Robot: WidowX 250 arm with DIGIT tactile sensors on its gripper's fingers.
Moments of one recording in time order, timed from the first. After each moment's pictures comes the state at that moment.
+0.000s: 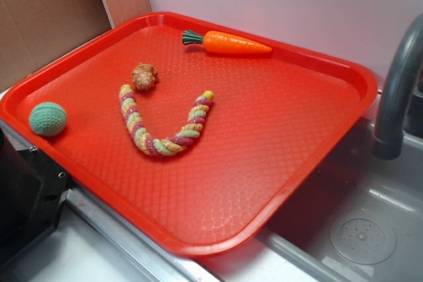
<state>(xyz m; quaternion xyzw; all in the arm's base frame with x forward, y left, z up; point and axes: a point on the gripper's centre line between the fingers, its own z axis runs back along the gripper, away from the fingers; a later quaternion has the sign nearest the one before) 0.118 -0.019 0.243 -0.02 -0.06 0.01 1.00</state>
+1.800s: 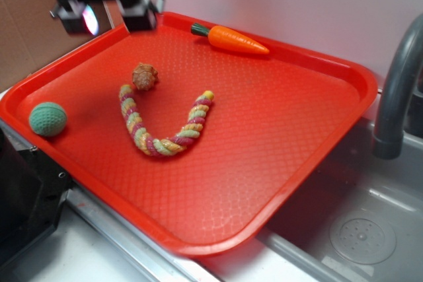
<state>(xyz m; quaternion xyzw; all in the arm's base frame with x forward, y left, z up) 0.224 0.043 0.084 0.04 -0.06 0.31 0.95</state>
